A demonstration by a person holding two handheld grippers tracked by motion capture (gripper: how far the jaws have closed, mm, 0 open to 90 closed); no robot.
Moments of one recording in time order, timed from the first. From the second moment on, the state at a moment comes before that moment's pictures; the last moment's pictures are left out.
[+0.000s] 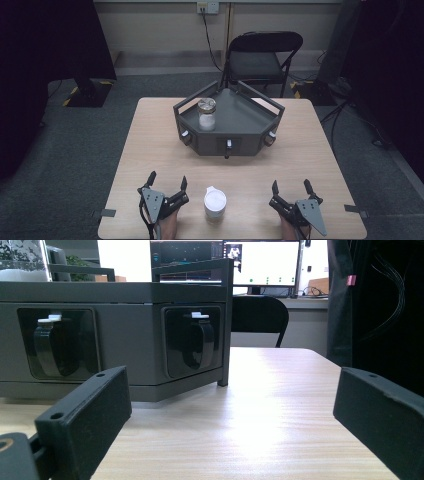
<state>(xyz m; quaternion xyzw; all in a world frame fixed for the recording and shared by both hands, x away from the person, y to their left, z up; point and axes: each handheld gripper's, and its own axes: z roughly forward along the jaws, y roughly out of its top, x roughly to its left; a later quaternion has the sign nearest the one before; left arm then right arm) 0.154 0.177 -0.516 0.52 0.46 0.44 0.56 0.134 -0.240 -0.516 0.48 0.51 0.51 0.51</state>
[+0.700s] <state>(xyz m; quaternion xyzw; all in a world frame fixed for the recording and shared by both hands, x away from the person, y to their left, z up) 0.152 0.172 -0.517 0.53 0.45 0.46 0.55 0.134 -0.240 -0.516 0.48 0.51 0.51 0.50</state>
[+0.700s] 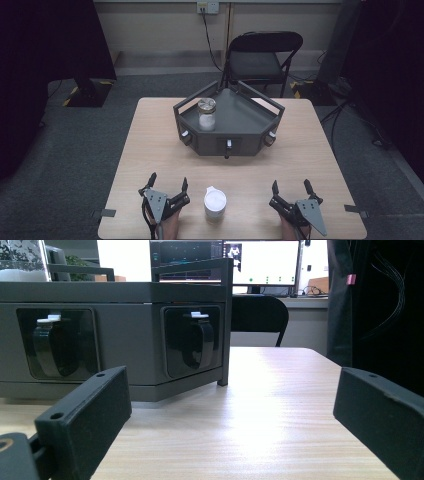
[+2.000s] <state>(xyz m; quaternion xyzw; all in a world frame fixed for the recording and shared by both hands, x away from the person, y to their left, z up) 0.152 0.172 -0.517 0.53 0.45 0.46 0.55 0.137 -0.244 -0.511 0.47 0.52 0.51 0.49</state>
